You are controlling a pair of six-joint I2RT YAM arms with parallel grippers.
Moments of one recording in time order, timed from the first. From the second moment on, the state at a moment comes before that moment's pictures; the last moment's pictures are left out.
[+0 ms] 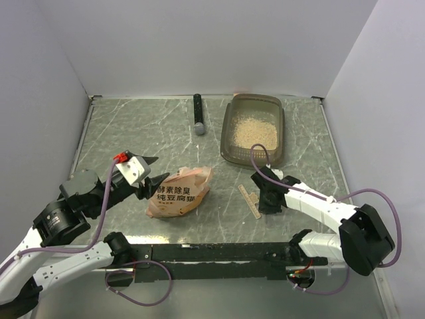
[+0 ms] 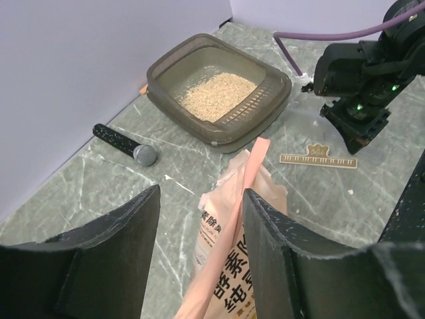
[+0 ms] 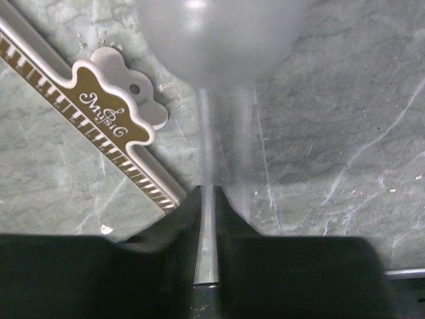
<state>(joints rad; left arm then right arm) -0.90 0.57 1.04 -0.53 -0.04 0.22 0.60 1.19 0.60 -0.74 0.20 0.74</state>
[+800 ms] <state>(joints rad) -0.90 0.69 1.11 -0.52 0.07 0.18 0.60 0.89 1.23 -1.07 -0.11 0.42</state>
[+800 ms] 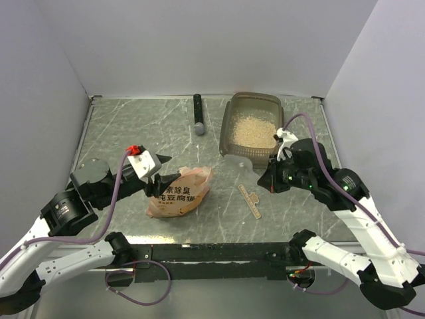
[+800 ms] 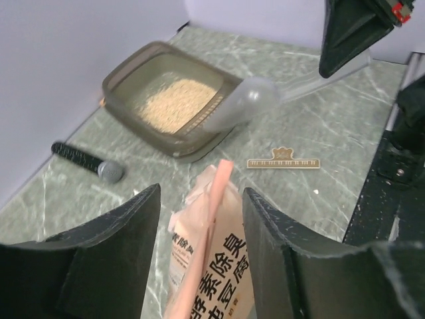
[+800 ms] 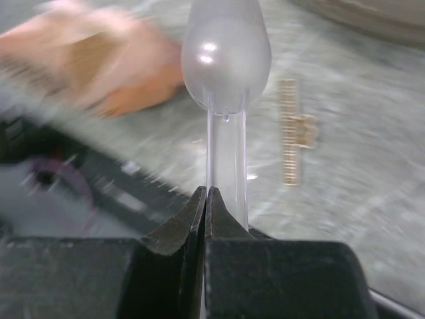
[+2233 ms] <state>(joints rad) -0.90 0.54 0.98 -0.27 0.23 0.24 0.60 0.92 1.58 -1.01 -0.86 0.51</state>
